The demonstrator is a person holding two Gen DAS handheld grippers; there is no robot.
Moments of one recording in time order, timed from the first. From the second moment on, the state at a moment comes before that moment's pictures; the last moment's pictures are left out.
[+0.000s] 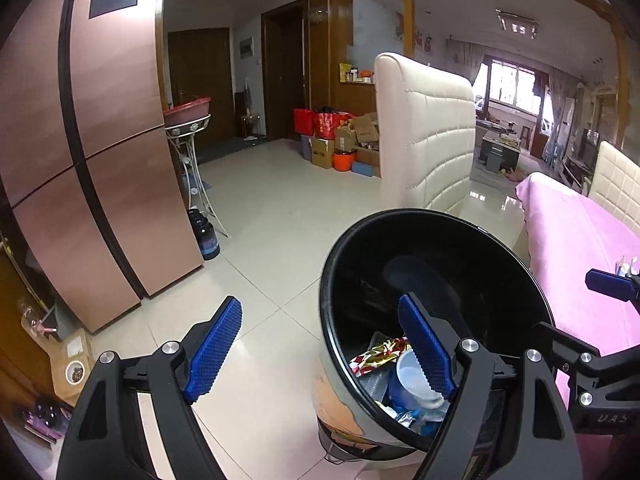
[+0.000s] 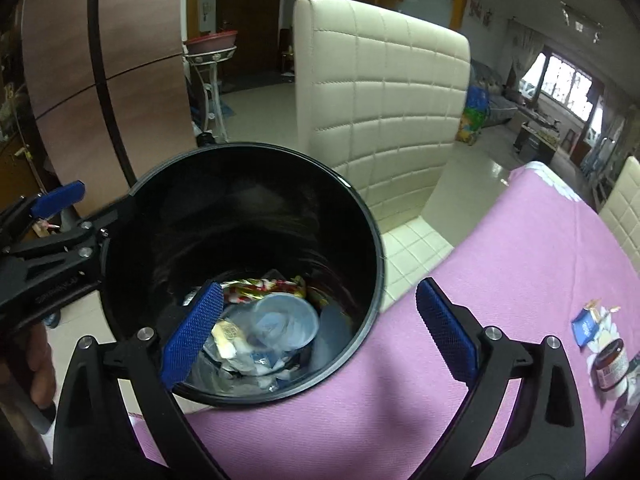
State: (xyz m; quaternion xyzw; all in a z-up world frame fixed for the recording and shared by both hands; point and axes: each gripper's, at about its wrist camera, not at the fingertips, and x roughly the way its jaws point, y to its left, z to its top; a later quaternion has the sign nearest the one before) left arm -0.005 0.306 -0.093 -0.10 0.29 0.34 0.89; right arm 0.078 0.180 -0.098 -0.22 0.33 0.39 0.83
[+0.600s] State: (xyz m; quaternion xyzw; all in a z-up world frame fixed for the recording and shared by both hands) left arm 0.054 0.193 -0.079 -0.01 0.29 0.20 0.94; right arm 0.103 0.053 -0.085 -0.22 0.30 0.27 0.89
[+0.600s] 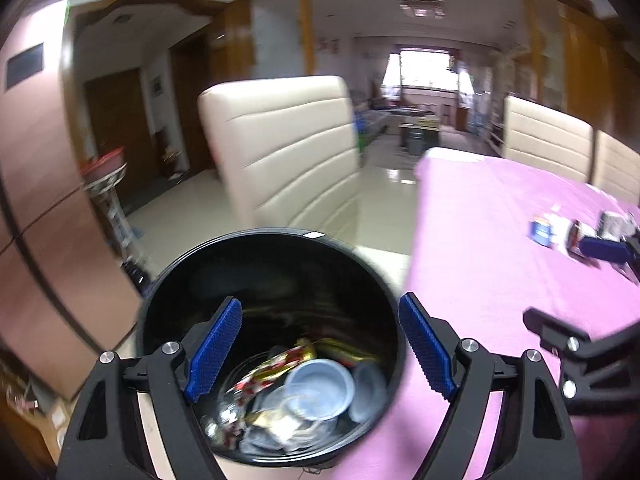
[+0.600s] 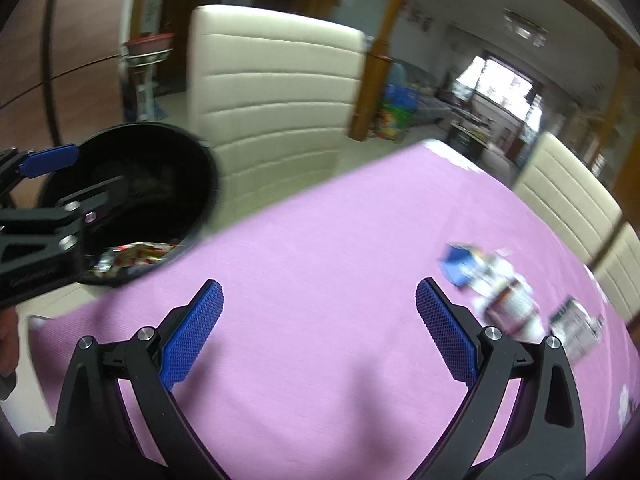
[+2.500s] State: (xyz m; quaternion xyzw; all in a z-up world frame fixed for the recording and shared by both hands) left arm 0.255 -0.063 -0.105 0.09 0.37 -0.09 0.92; right arm 0.231 -0.185 -0.076 -0.04 0.33 0.04 0.94
